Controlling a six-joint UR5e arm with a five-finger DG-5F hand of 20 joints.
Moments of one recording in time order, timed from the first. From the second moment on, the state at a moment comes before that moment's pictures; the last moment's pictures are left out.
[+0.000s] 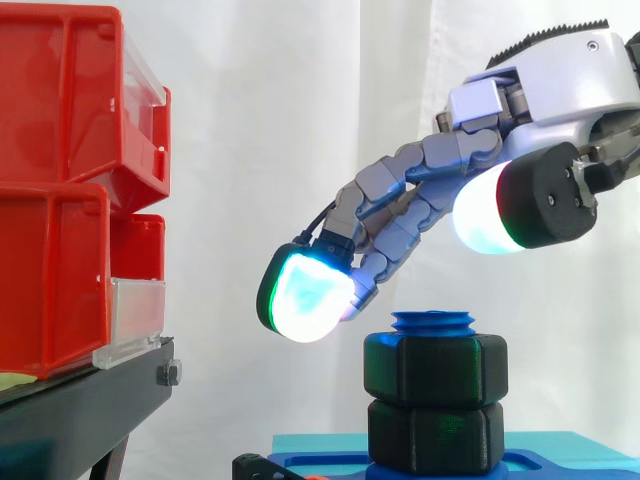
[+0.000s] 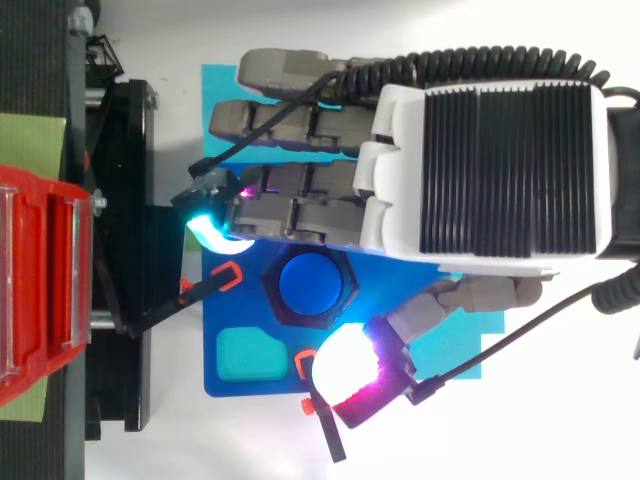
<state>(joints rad) 0.14 -2.23 -0.99 -3.25 -1.53 -1.42</state>
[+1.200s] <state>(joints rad) 0.13 -2.23 -0.99 -3.29 -1.54 -1.43</state>
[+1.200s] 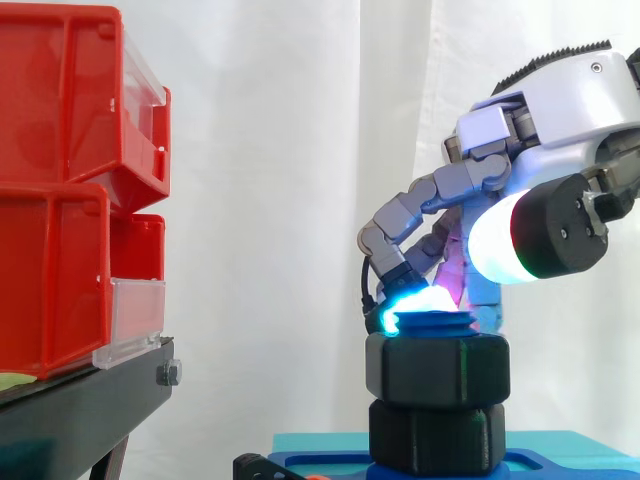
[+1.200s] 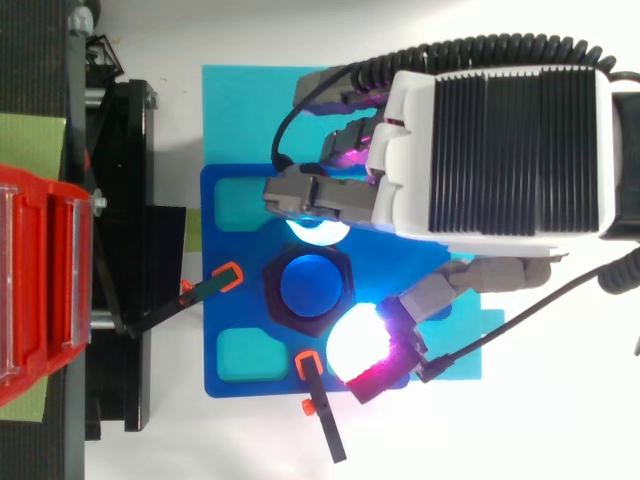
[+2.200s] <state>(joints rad) 0.08 -2.23 -0.89 -3.45 -1.55 -1.46</state>
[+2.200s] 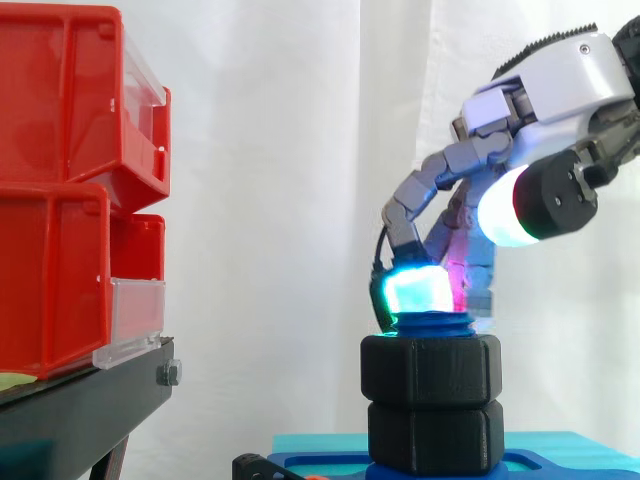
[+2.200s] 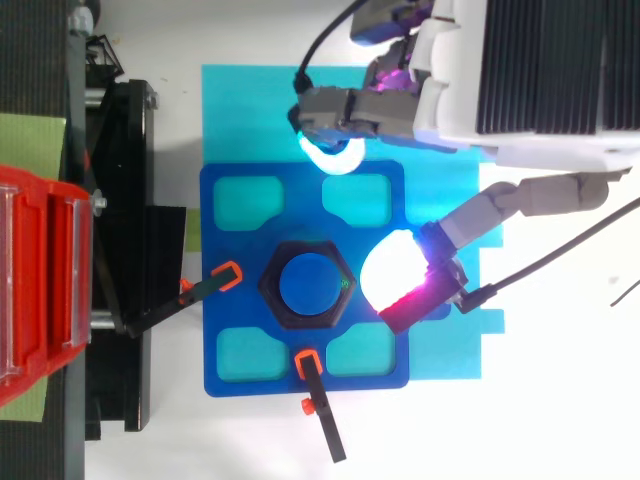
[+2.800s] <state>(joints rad) 0.11 -2.23 -0.88 -3.33 -1.61 -1.26</state>
